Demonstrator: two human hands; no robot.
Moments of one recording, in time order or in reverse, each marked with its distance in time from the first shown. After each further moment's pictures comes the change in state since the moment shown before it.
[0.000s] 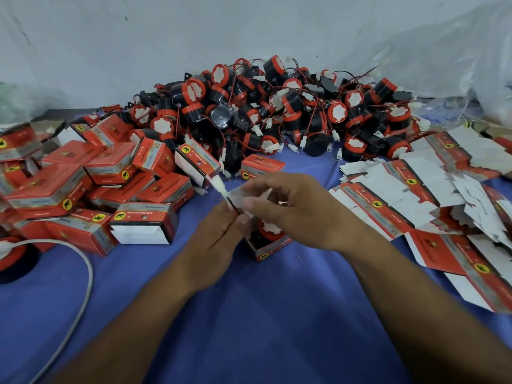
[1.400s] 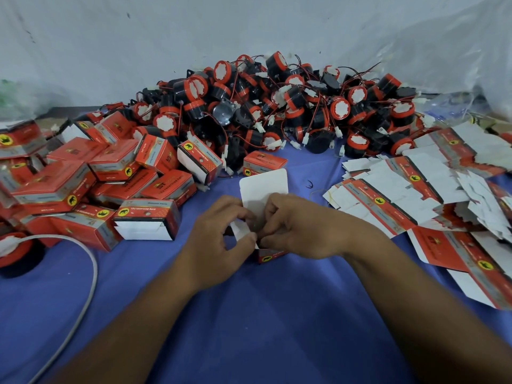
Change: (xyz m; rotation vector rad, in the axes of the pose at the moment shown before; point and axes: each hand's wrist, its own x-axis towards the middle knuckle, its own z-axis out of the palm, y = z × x) left_hand -0.006 0.001 -0.004 0.378 0.085 0.142; right_hand -0.005 0.018 0.003 -0.237 -0.438 0.111
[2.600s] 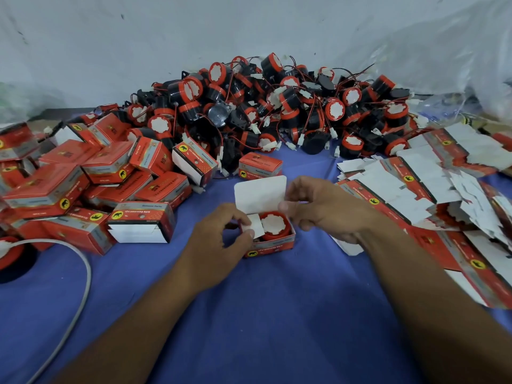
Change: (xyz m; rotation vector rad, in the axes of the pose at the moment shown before) left_hand -0.003 -0.014 0.014 -0.109 -0.014 -0.178; right_hand -0.005 0.053 -0.012 0.641 0.272 0.212
